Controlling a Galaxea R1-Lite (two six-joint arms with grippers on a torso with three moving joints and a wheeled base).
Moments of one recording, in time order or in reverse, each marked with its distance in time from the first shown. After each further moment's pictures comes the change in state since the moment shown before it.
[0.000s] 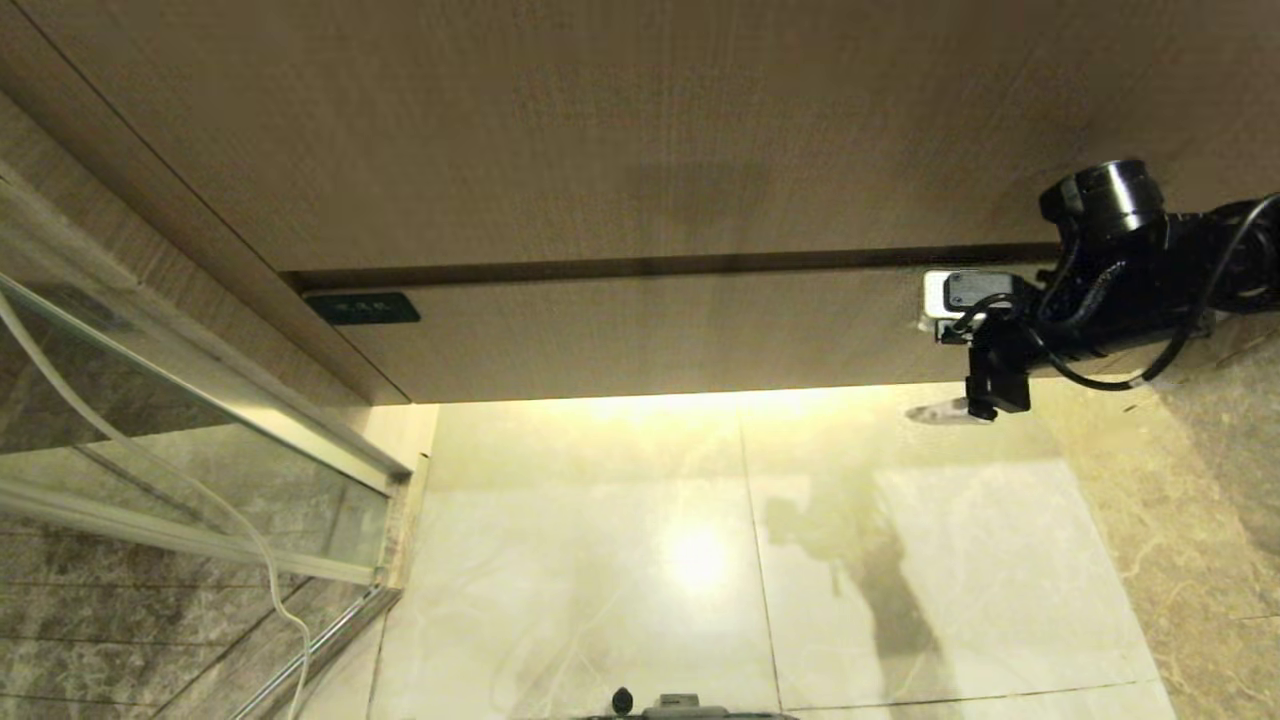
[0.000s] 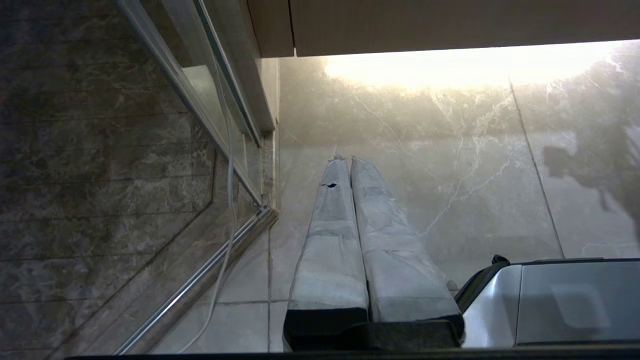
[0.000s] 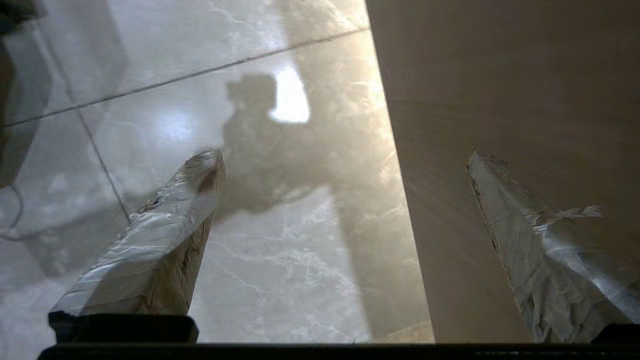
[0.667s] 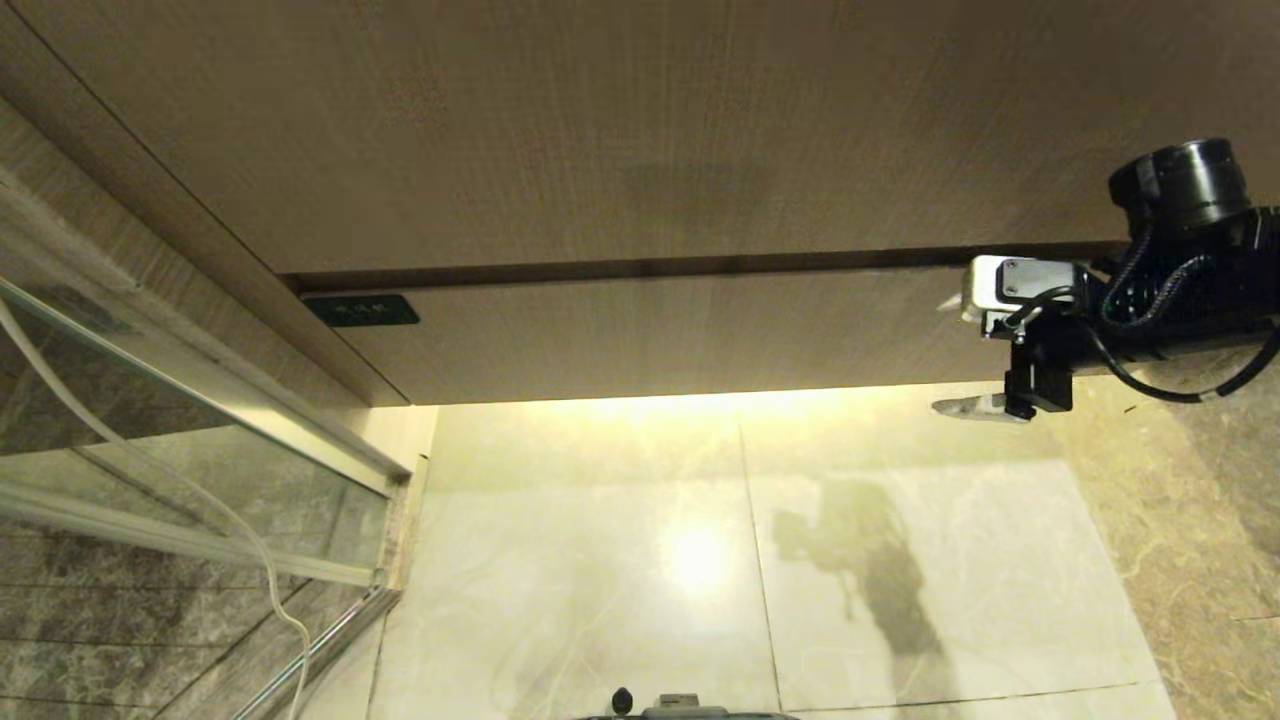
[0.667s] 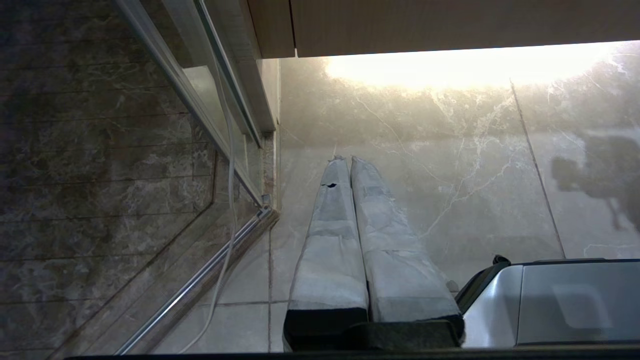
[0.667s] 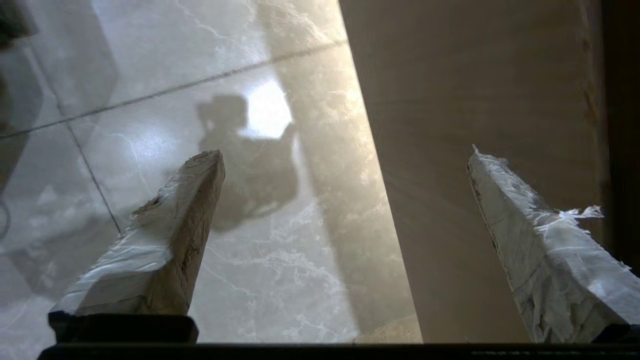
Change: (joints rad) left arm 0.000 0.000 0.001 0.000 0.000 0.000; right arm -0.001 -0.135 0.137 -0.082 0.026 0.009
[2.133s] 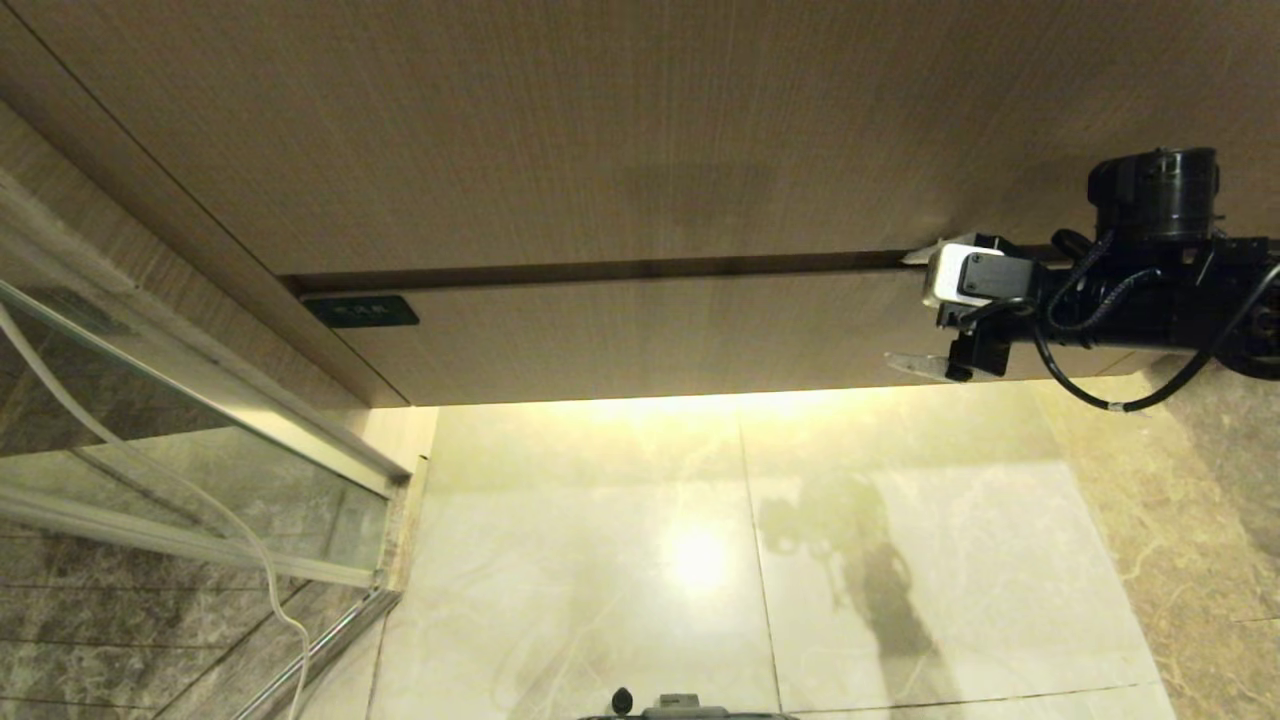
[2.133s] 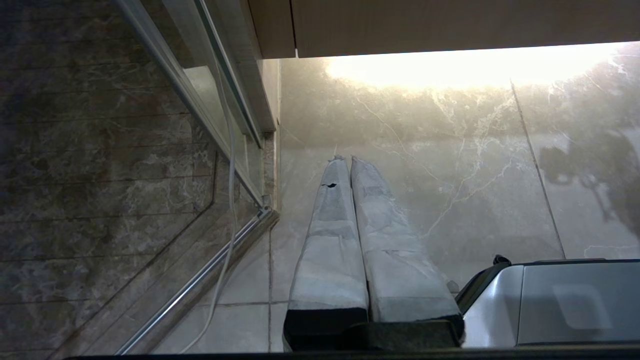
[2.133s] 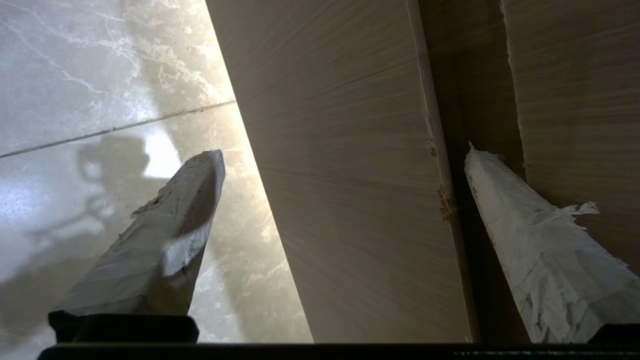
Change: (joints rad) left arm 0.000 0.000 0.000 0.000 0.000 0.000; right arm 0.038 0.058 0.102 -0.479 0.008 -0.010
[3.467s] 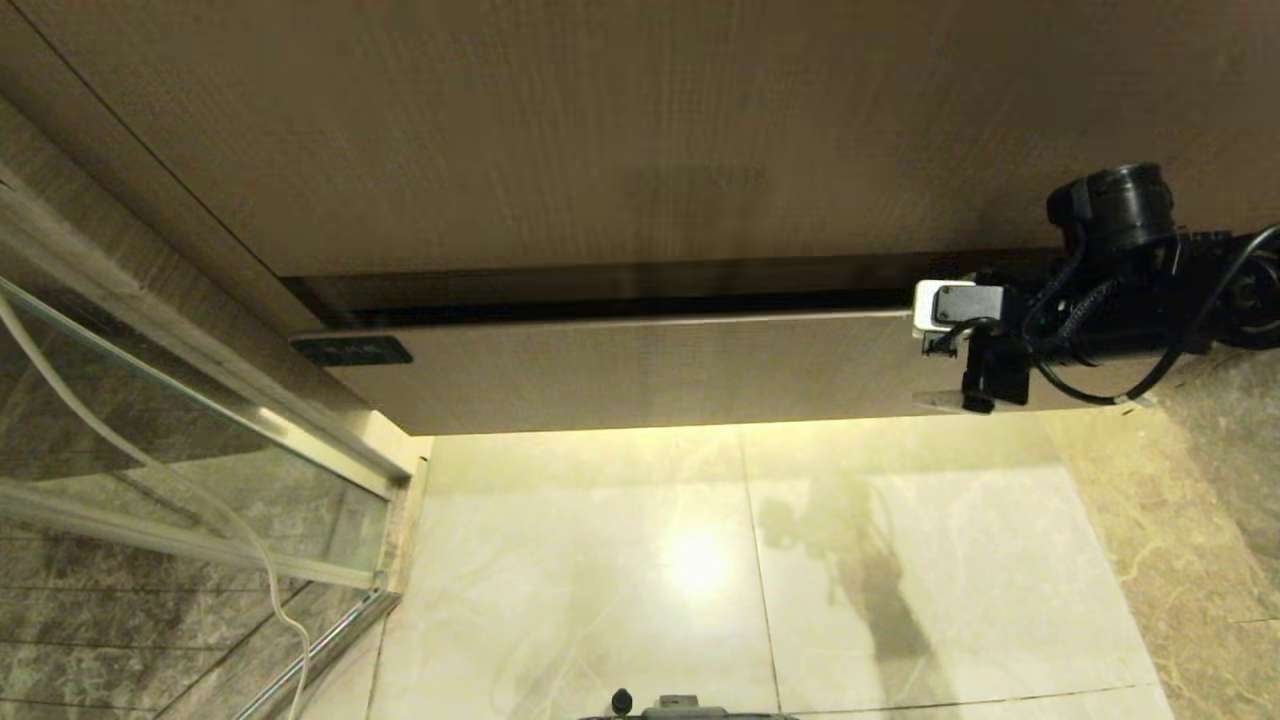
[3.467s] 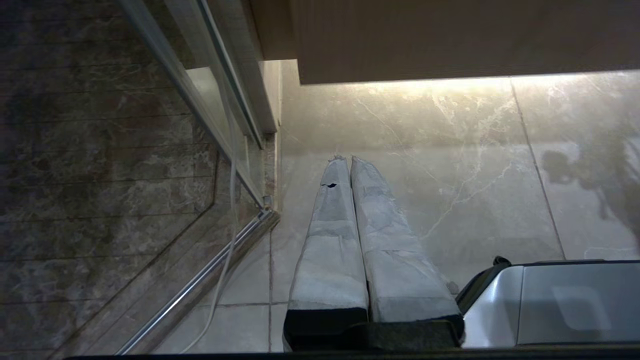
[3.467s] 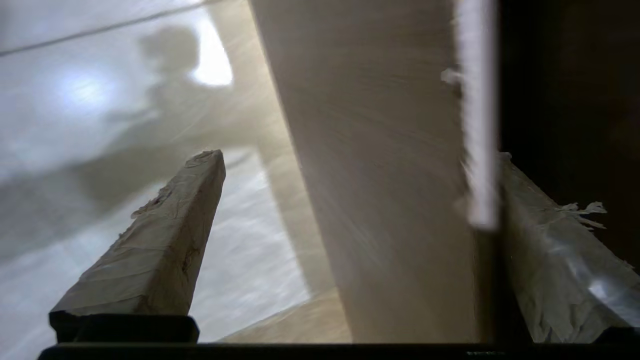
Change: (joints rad) left arm 0.000 0.000 -0.001 0.000 -0.001 0.000; right arm -0.008 0.070 -0.093 0.391 -0.225 -0.022
